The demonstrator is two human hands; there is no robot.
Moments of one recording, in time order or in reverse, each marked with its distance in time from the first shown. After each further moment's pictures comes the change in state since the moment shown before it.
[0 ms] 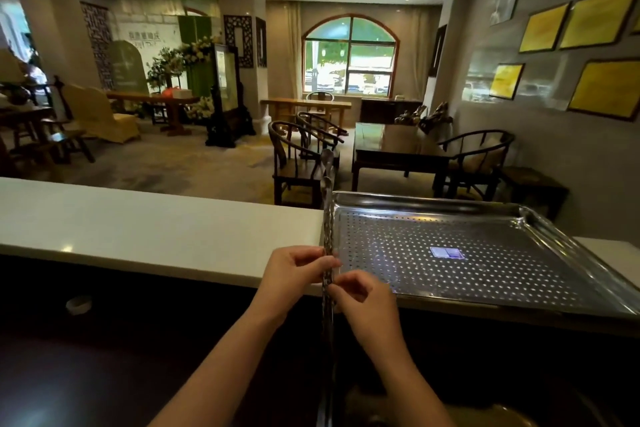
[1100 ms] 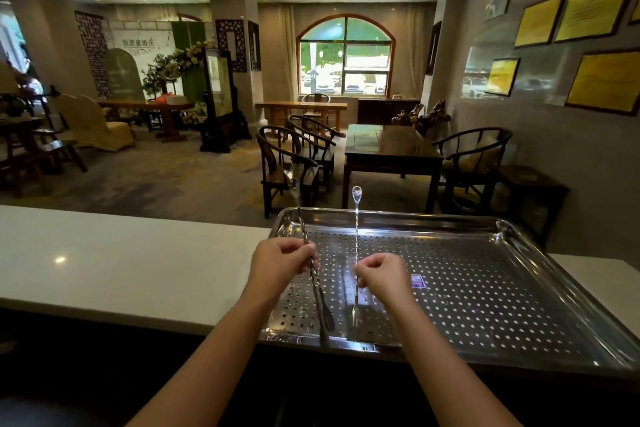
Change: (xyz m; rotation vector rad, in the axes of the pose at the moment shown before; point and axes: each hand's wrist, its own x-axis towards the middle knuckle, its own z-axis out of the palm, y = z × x) left_hand 0.121 -0.020 0.105 0.101 0.188 -0.079; right_hand 0.157 0.074 -0.132 -0.191 0.052 0.329
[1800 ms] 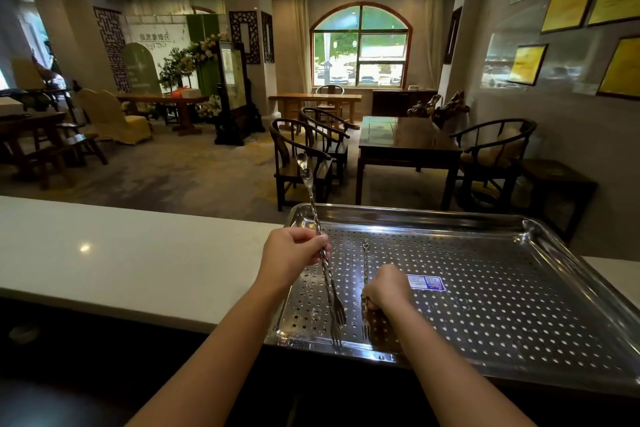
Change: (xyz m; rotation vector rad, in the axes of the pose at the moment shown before) left_hand 0.022 -0.002 0.000 0.019 -0.003 -0.023; right_hand 0.053 0.036 0.046 -0.502 -0.012 0.146
